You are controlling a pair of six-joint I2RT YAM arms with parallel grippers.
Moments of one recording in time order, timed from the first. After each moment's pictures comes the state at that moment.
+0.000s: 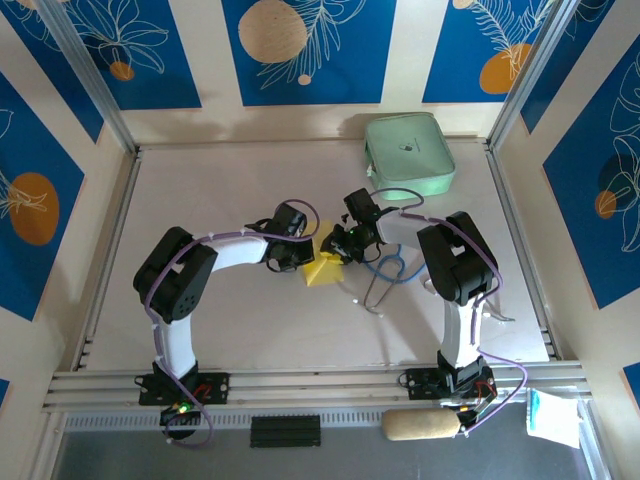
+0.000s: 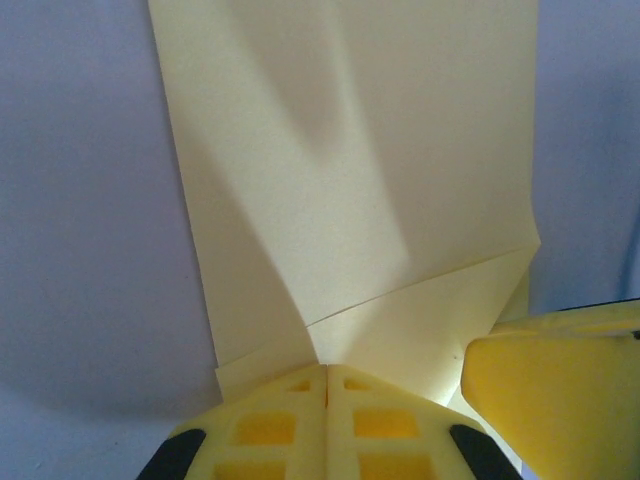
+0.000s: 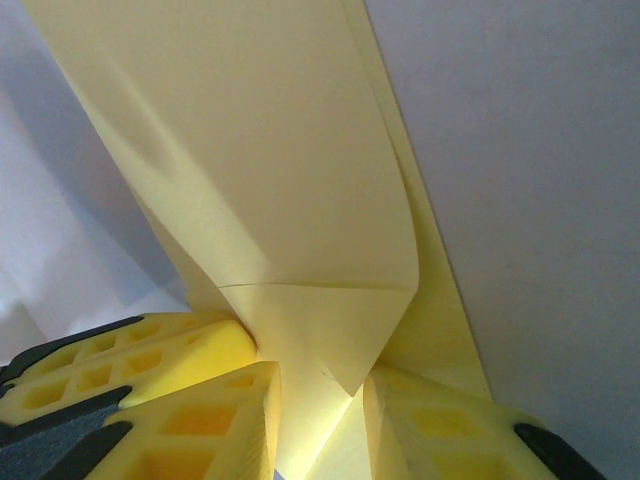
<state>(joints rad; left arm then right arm) -0.62 1.90 1.09 -0.22 0.22 -0.80 0.49 1.96 1.17 -0.36 -0.54 0.88</state>
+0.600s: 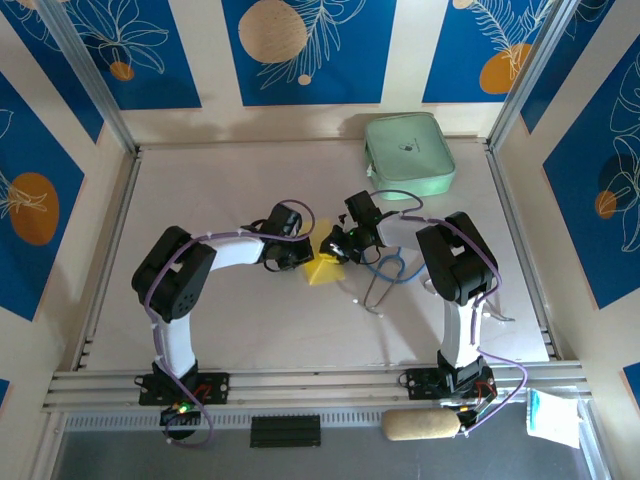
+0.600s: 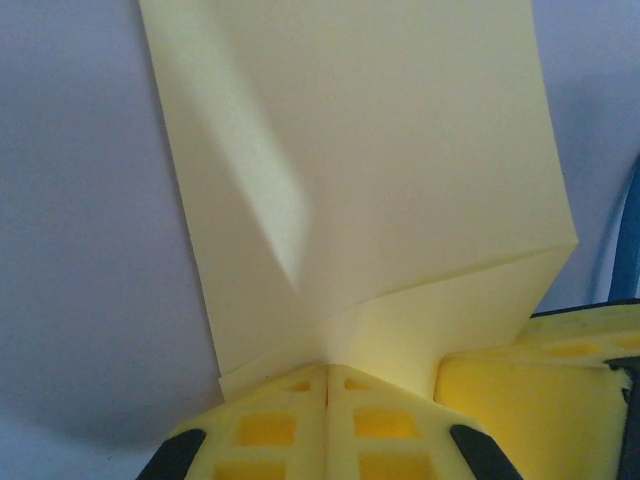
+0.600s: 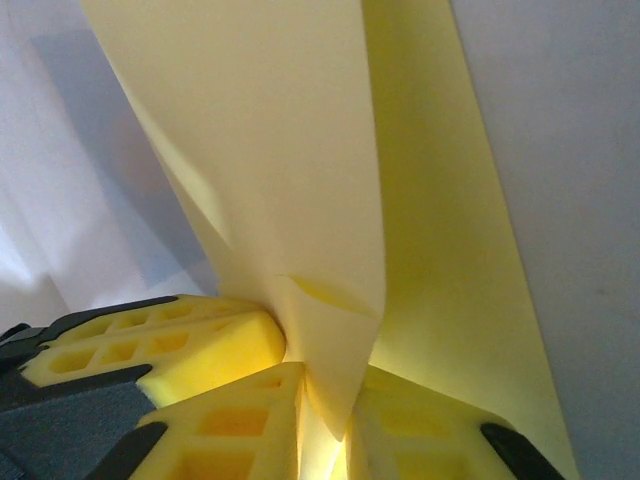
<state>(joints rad) -0.59 1.90 1.06 -0.15 0.29 -0.84 0.49 1.96 1.13 -0.26 -0.60 0.87</state>
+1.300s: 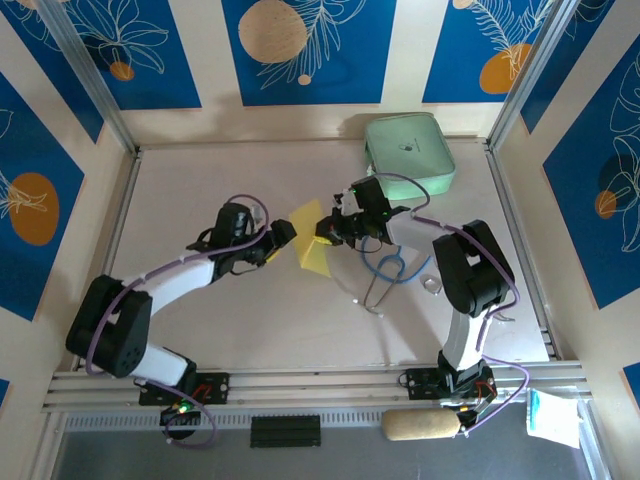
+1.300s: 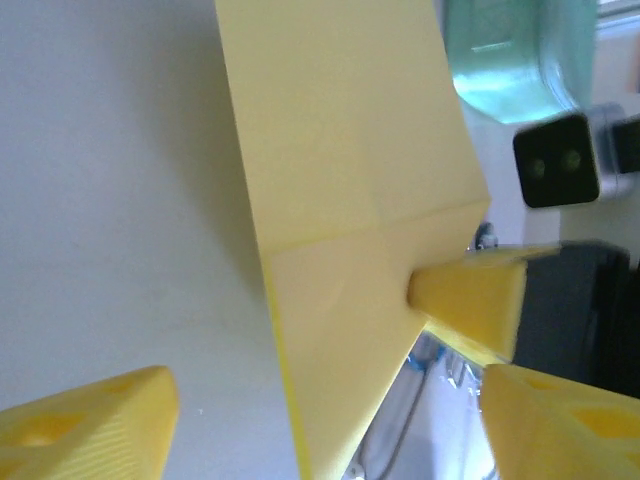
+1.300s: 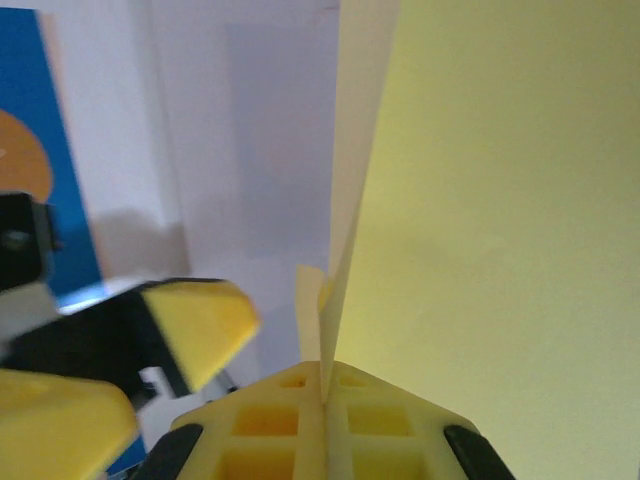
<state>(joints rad) -0.45 1.43 0.73 0.04 0.43 -1.01 0.46 1.83 1.12 -0.08 -0.77 0.88</state>
